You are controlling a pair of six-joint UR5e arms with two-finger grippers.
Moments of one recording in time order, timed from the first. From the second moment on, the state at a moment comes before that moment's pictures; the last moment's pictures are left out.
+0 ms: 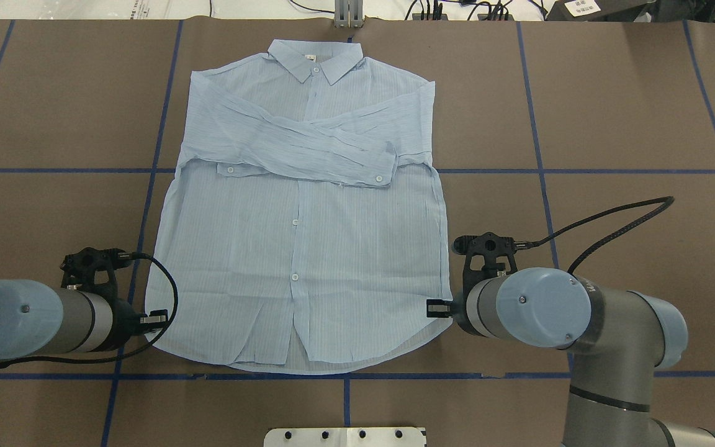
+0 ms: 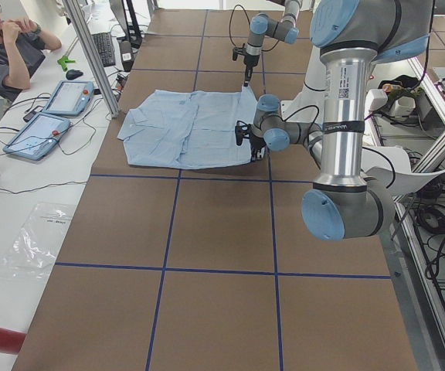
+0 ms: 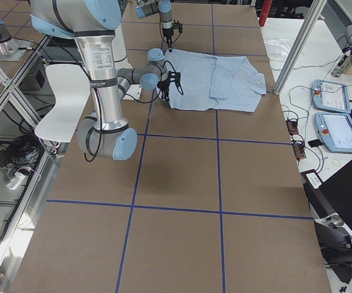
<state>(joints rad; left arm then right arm) -0.36 -1.55 -2.11 -1.87 -1.72 -1.41 0.34 -1.30 2.03 -1.44 1.68 1.39</state>
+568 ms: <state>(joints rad) -0.49 -1.56 -2.10 -1.86 -1.83 -1.24 0.38 -1.30 2.05 -1.44 1.72 1.39</state>
